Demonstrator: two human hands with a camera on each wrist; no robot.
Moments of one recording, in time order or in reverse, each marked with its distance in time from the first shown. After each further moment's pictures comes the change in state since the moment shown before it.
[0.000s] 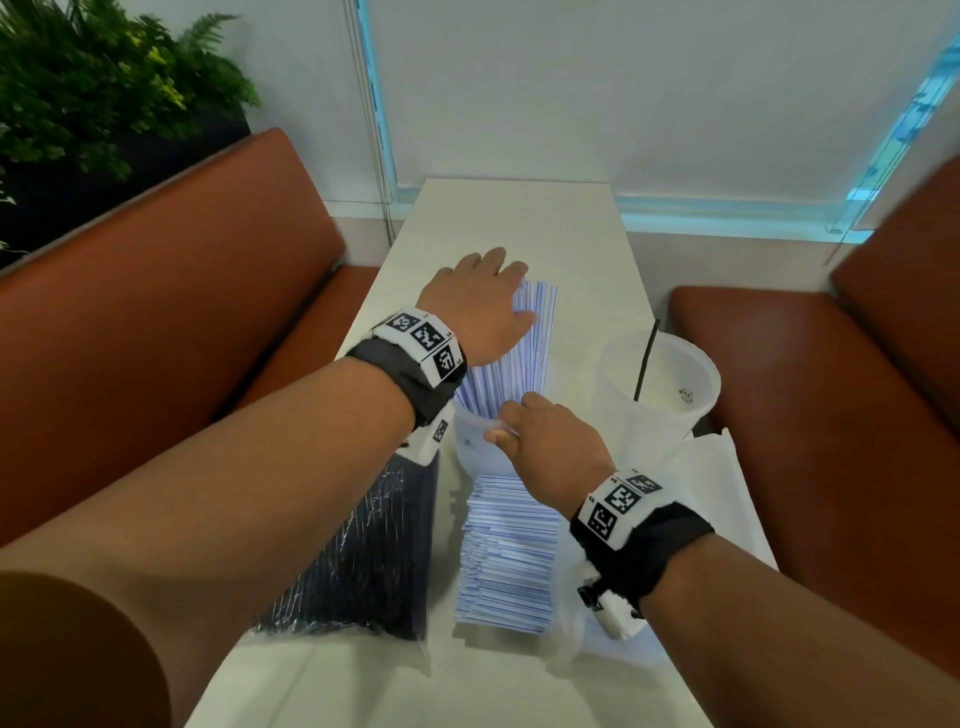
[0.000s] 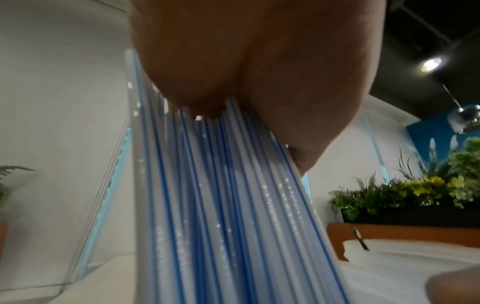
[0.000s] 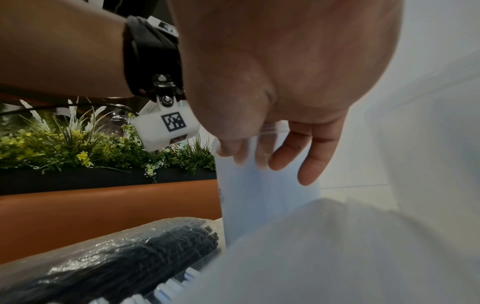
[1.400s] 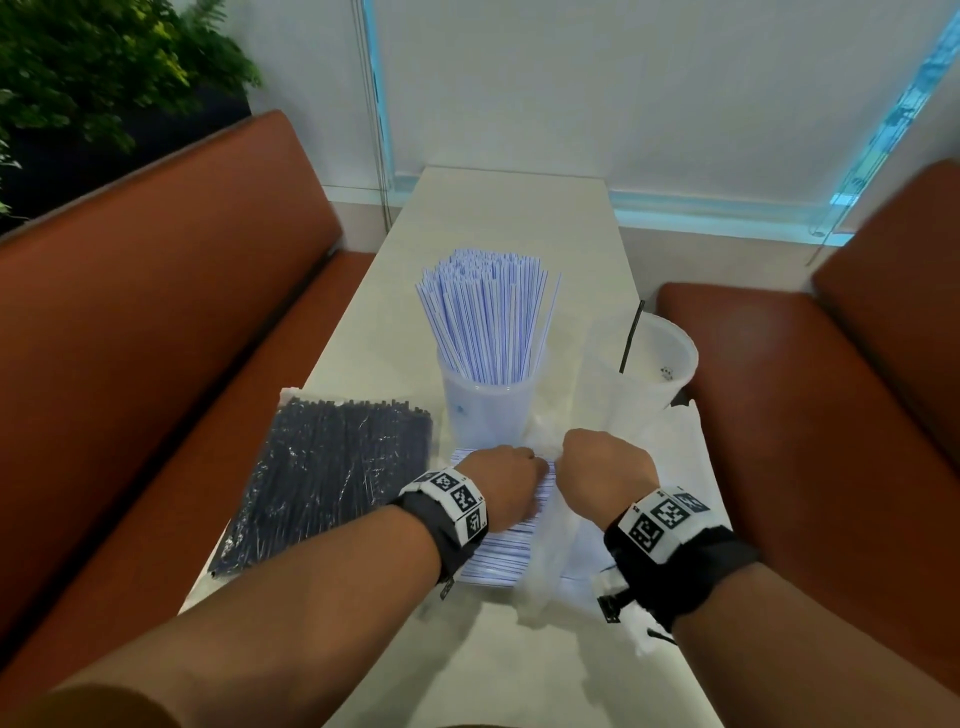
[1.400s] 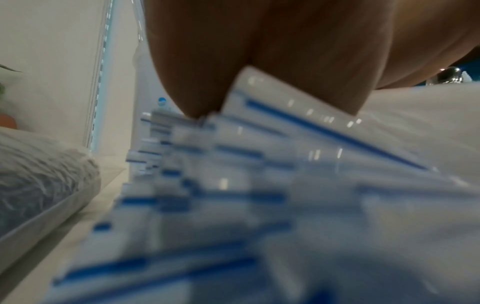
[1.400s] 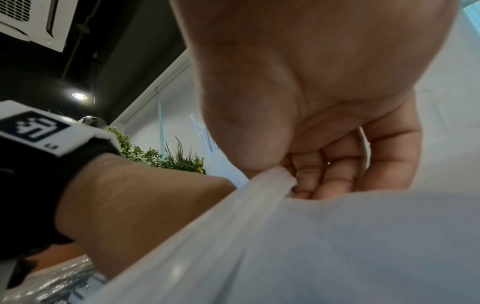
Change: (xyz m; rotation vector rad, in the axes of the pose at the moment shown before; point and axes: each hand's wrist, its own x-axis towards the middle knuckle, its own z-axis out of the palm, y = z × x) left_hand -0.134 0.093 0.103 -0.120 -0.474 0.217; right_hand -0.066 0.023 0.006 -0.138 -0.115 0.366
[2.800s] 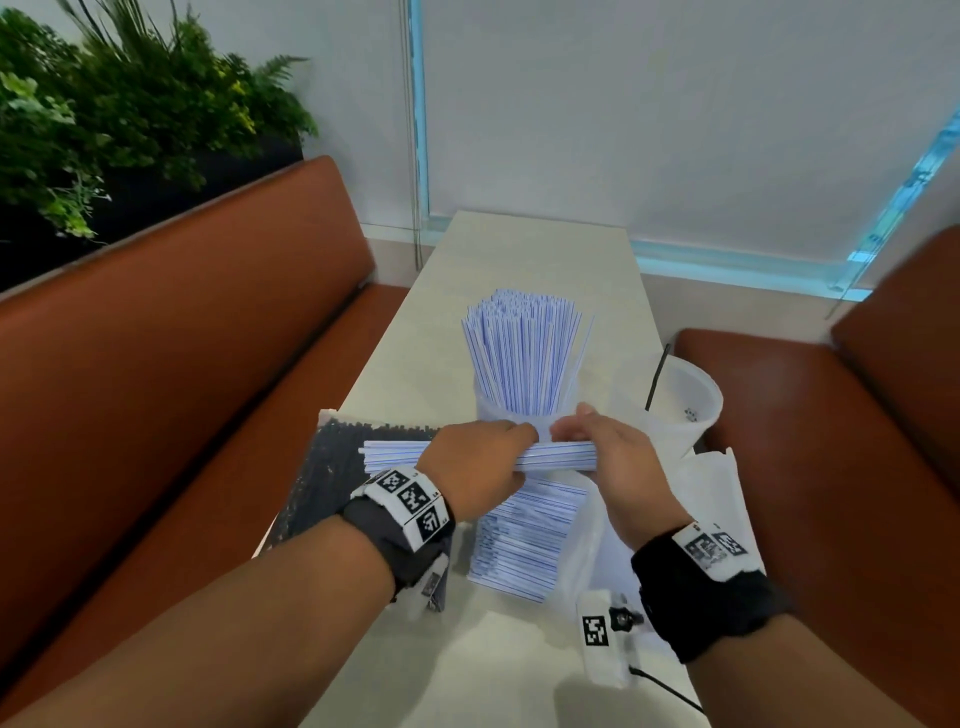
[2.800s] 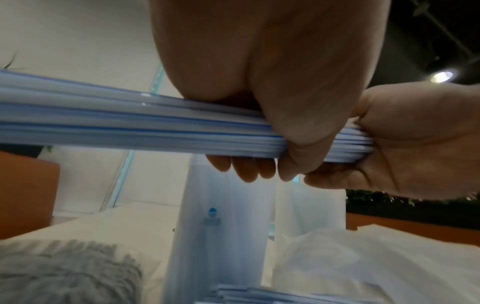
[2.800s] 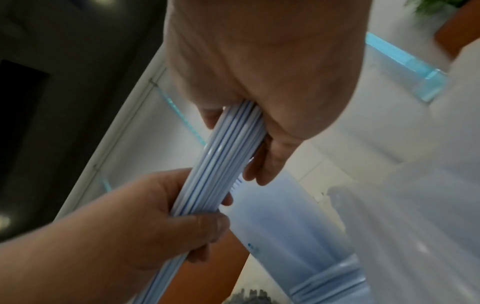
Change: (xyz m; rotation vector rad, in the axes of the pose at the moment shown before) left_hand -0.056 -0.048 -0.040 0.026 0.515 -0.010; right_hand -0.014 -0.034 -0.037 1.396 0.159 -0.009
